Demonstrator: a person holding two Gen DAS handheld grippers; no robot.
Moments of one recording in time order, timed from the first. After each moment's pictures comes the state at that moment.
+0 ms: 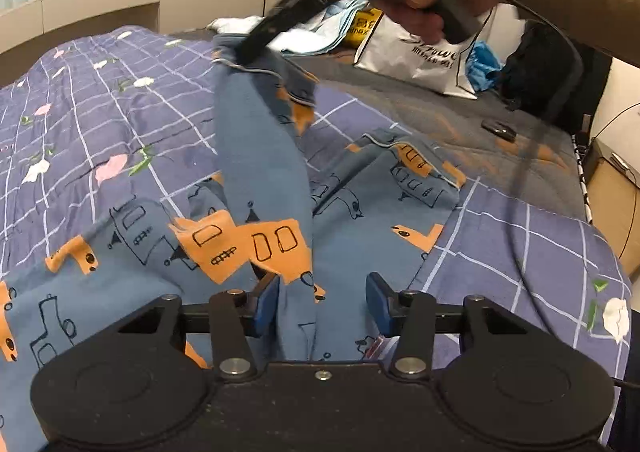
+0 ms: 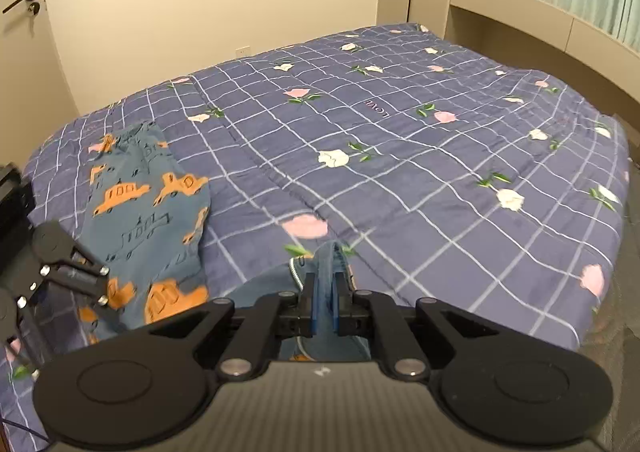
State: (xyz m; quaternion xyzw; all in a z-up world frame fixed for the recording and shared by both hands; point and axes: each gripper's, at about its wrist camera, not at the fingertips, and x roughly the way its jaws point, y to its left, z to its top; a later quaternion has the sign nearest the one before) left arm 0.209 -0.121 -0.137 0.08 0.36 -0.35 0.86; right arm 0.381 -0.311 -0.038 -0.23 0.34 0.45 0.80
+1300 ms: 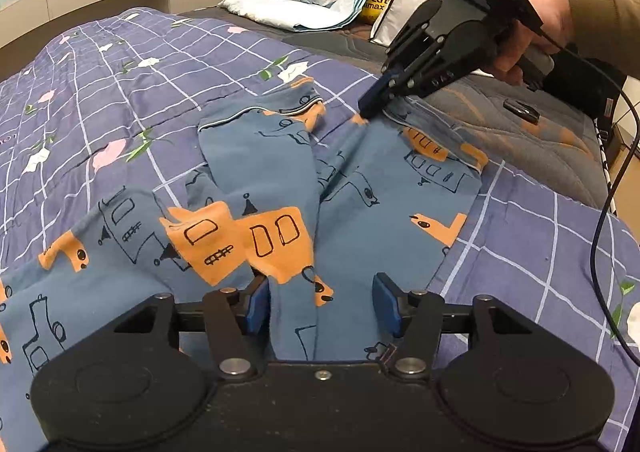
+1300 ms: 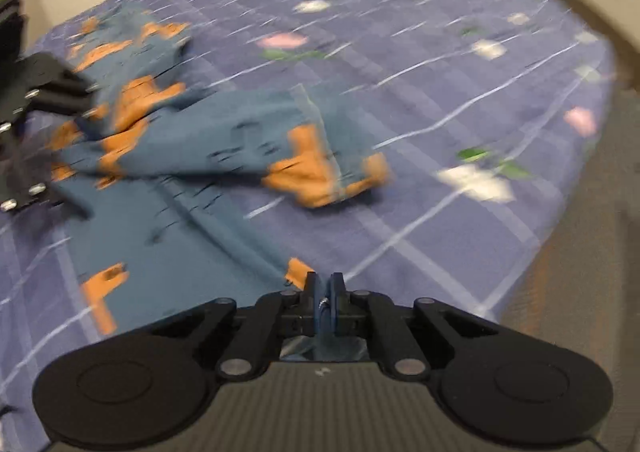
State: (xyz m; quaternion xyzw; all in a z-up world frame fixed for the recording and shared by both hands) left arm 0.220 -0.136 -0.147 0.09 0.39 -0.32 0.86; right arm 0.353 -0.387 -0.116 -0.28 0.42 0.38 0.78
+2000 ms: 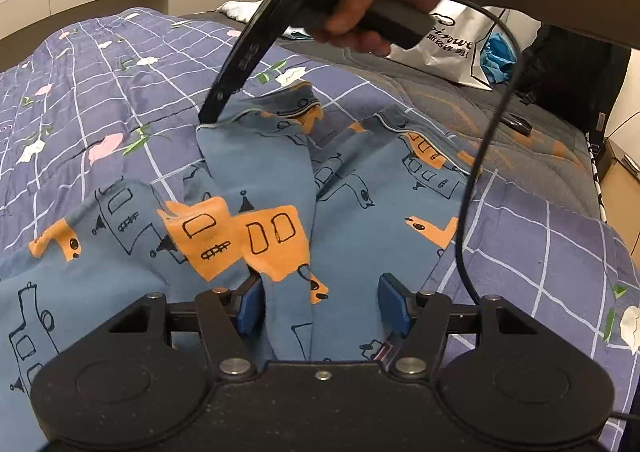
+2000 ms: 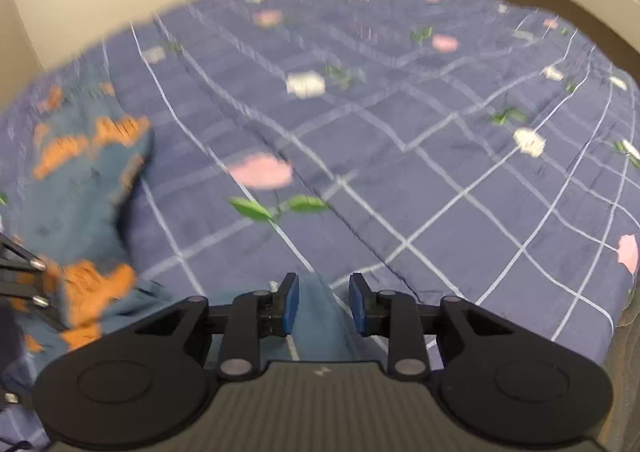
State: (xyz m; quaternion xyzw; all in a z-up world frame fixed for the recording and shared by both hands) left arm 0.217 -0.129 -0.152 0.07 0.38 -0.34 0.86; right arm 0.441 -0.264 -0.111 -0.27 0.43 0.41 0.76
